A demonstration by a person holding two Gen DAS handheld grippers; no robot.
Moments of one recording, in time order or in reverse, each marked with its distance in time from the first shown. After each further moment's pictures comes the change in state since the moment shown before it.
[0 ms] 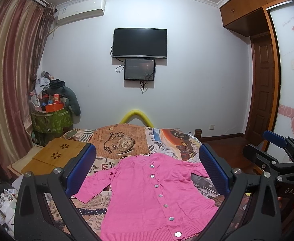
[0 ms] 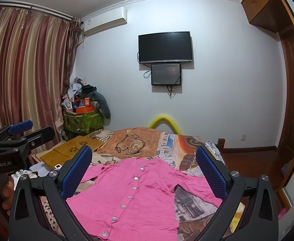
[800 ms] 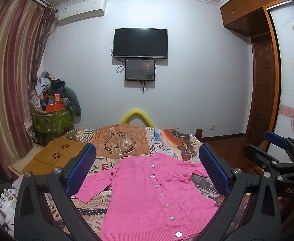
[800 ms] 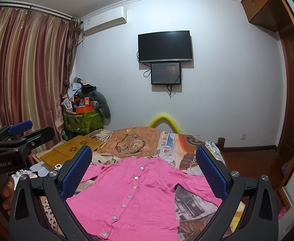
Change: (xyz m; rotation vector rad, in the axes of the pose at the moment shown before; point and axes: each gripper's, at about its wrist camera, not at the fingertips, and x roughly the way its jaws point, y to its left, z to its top) left arm -0.002 0.002 -0.002 0.000 -0.003 0.006; right arm 0.001 -0.001 -0.002 0.003 0.002 0.000
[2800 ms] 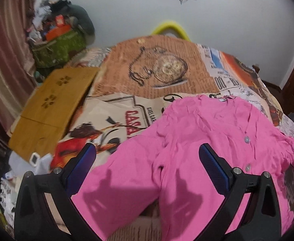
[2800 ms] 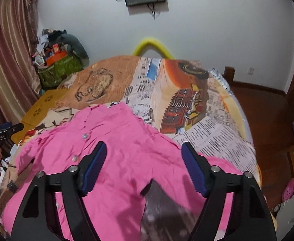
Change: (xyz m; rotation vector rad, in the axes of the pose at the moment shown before) left arm 0.406 0.161 -0.107 -0.061 0.671 0.163; right arm 0.271 -0.129 -0.067 0.141 0.575 0.012
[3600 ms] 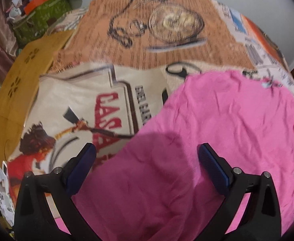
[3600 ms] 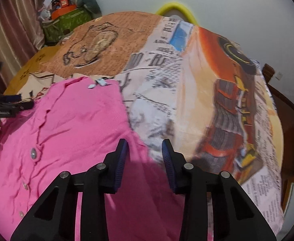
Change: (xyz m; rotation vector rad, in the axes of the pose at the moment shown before) left arm 0.156 -0.013 0.022 -0.001 0.272 -0.007; right arm 0.143 0.012 0.041 -0.211 0.257 0.069
